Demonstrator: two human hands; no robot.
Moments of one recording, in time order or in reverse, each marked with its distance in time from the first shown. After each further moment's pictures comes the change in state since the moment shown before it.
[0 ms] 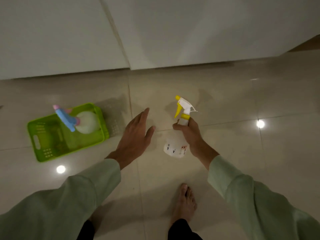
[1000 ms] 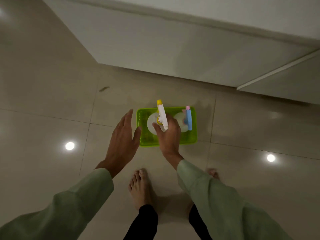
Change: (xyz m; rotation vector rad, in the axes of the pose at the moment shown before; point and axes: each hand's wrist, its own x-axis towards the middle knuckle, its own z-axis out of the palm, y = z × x) left_hand -0.153 -0.294 -0.210 -0.195 0.305 -0.298; right_hand -0.129 -0.002 0.429 -0.398 0.027 -0.682
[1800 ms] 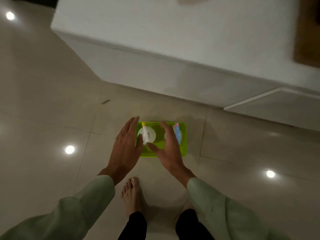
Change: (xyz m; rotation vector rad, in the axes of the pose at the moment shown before) left_hand -0.010 0.084 -0.037 -0.005 0.054 0.047; right_hand 0.005 -0.050 -0.082 0.006 -0.332 -0.075
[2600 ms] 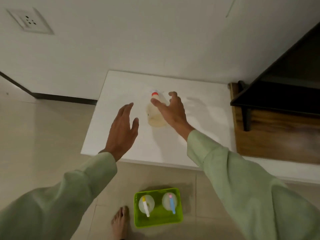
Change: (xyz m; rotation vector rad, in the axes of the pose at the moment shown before) left_hand 0.215 0.185 -0.230 0.006 0.223 0.185; right_hand 0.267 -0.331 -0.181 -0.094 0.167 0.128
